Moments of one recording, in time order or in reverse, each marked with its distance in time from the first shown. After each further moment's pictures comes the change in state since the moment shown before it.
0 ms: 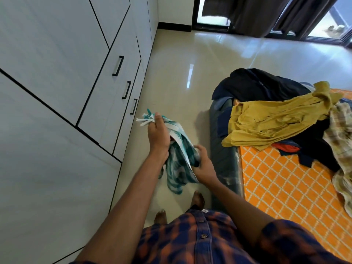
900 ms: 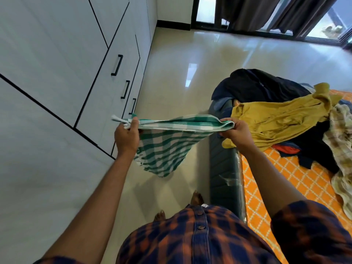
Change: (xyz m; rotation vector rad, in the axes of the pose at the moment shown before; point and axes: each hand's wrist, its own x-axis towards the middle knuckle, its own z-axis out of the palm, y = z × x) left_hand 0.073 -0.012 -0.082 0.354 0.104 0.228; right_hand 0.090 -0.025 -0.125 0.215 0.131 -0.160
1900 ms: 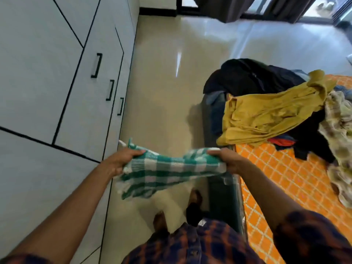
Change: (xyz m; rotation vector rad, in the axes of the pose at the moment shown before) left_hand 0.036 -0.029 0.015 -0.059 -0.810 -0.763; right_hand -0.012 0.046 0.004 0.305 -0.306 0.810
